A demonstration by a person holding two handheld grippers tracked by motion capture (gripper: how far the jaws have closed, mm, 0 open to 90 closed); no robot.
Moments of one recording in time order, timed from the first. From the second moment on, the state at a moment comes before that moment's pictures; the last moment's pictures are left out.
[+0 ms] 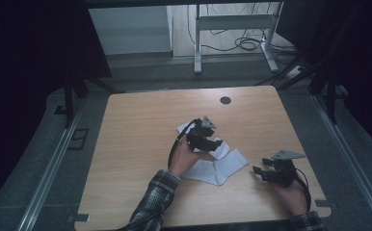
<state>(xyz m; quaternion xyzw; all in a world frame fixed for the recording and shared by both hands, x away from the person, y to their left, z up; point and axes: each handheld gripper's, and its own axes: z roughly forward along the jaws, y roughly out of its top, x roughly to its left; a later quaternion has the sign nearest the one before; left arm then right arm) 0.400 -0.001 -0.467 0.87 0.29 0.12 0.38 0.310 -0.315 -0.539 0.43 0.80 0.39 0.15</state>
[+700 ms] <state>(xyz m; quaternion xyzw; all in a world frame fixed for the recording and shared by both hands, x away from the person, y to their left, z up) 0.438 0.069 -0.531 0.84 0.42 0.19 0.29 0.329 -0.268 -0.510 0.40 0.81 0.41 0.11</state>
